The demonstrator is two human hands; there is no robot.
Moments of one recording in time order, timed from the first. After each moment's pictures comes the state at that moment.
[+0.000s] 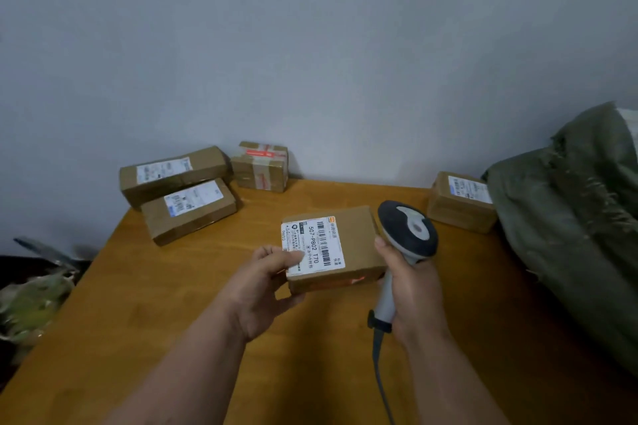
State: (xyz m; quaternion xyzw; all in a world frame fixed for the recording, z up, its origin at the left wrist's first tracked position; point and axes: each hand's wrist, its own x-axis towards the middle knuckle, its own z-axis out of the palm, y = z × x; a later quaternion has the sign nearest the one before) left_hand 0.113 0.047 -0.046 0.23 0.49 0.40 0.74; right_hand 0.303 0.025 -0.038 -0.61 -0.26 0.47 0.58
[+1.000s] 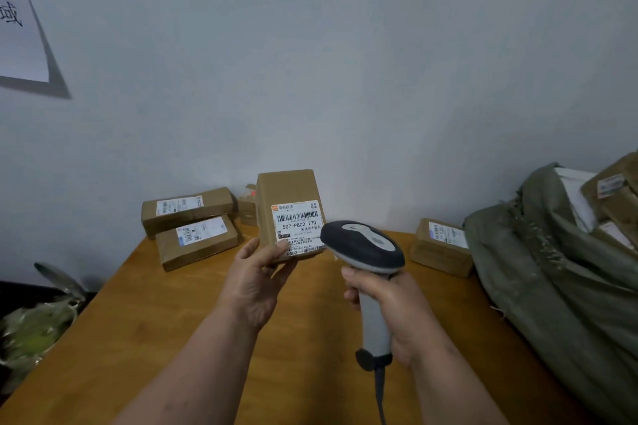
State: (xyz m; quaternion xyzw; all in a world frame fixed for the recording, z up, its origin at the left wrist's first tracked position) left_hand 0.142 0.022 0.010 0.10 0.35 0.63 0.68; right_hand 0.326 -0.034 0.053 -0.54 -0.46 0.53 0.46
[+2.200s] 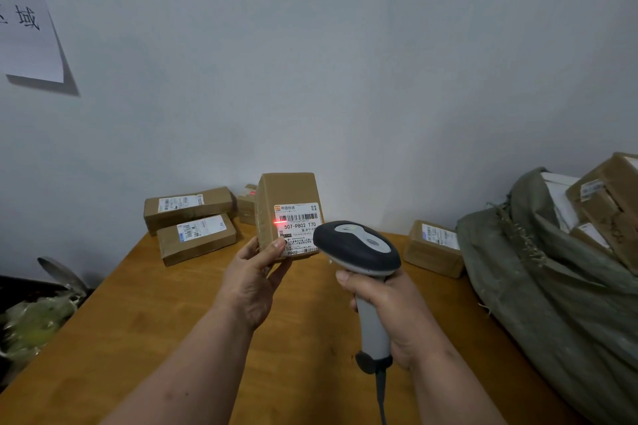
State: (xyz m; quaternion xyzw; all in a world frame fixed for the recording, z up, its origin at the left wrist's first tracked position) left_hand 0.154 -0.007 0.018 0.14 0.37 0.64 0.66; right_hand 0.334 -0.067 0.076 -0.52 -0.50 0.52 0.45
